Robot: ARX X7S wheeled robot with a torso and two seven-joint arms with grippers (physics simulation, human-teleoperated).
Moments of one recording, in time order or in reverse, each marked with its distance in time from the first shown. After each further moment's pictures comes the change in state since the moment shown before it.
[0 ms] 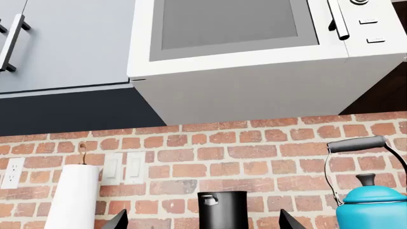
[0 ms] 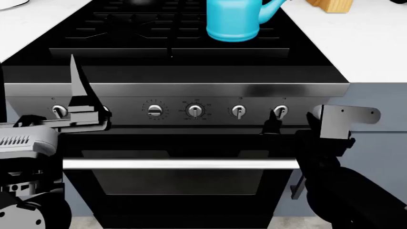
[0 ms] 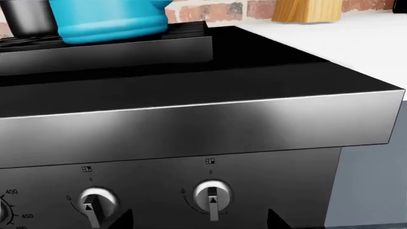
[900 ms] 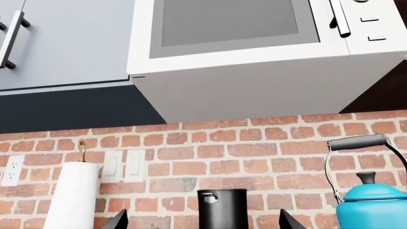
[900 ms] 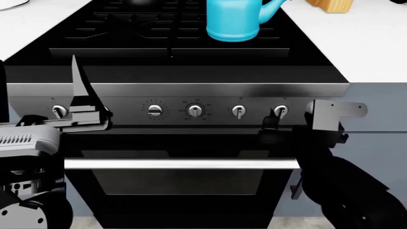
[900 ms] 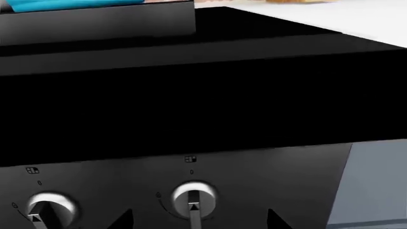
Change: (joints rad) left arm -0.003 -0.006 0.010 -0.016 -0.005 0.010 -0.010; right arm 0.086 -0.030 -0.053 0.210 -0.069 -0.046 -0.064
